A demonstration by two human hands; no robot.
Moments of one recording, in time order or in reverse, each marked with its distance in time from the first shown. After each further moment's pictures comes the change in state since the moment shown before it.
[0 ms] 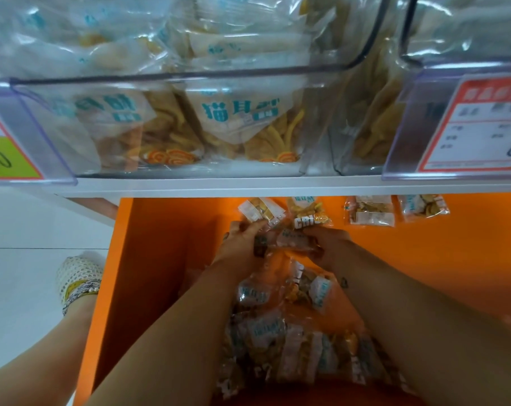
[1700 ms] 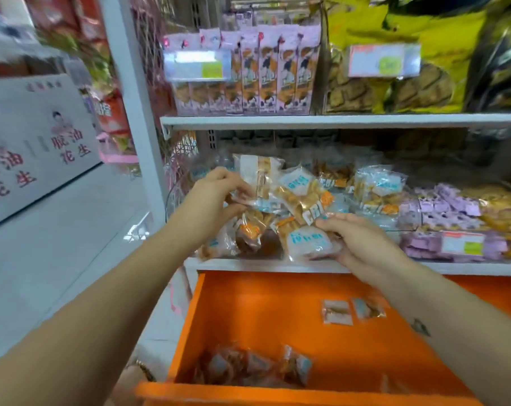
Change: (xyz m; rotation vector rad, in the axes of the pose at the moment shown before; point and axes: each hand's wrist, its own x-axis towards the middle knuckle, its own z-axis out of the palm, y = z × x) left_hand -0.290 0.127 -0.248 0.120 0.859 0.737; right_hand -0.364 -0.051 -0.094 0.001 -0.444 -0.886
